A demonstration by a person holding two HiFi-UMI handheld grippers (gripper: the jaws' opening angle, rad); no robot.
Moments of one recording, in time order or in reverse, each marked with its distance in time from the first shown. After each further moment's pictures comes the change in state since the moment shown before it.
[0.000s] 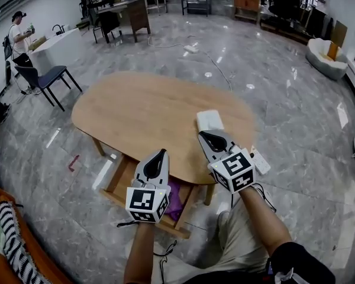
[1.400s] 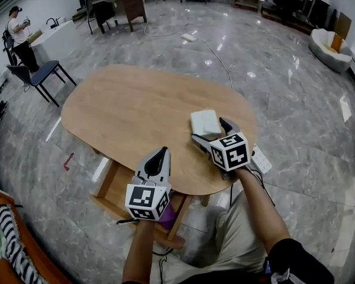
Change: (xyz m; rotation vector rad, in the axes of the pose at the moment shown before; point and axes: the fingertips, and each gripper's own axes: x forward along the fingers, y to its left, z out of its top) left arm 0.065 -0.005 -0.036 -0.050 0.072 -0.025; right arm 0.062 -0.091 -0.099 0.225 0.260 -0.066
